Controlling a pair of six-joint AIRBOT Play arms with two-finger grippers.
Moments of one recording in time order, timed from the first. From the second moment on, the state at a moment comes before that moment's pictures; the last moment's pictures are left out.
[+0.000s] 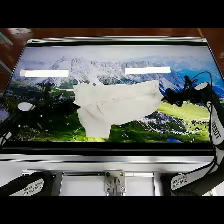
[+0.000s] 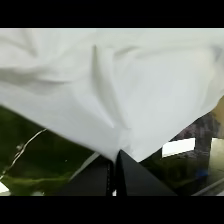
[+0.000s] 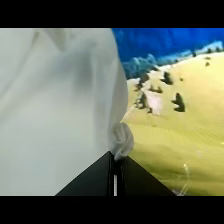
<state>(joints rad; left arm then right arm) -0.02 -1.20 0.79 0.47 -0.80 -1.13 -0.29 -1.75 1.35 -0.91 1.01 1.31</state>
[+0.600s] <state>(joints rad) 0.28 -0.93 1.94 0.62 -1.00 -1.18 -0.28 -0.93 1.73 -1.02 0.90 1.21</state>
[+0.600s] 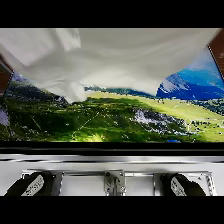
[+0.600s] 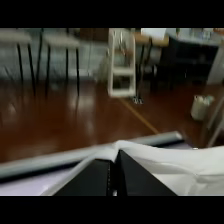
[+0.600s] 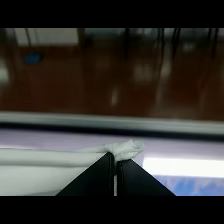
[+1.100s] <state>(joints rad) 0.35 -0.68 2.13 0.94 -1.25 -1.36 -0.28 -0.52 1.81 -1.34 1.14 1.29</state>
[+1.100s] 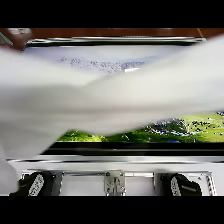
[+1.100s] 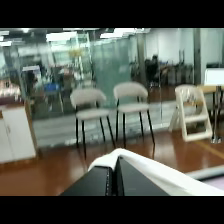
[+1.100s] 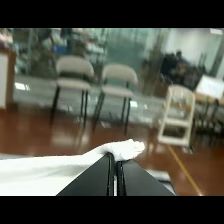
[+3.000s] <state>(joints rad) 0.04 -1.54 1.12 0.86 -0.30 -1.25 -0.07 -1.66 1.24 -1.09 0.22 1.32</state>
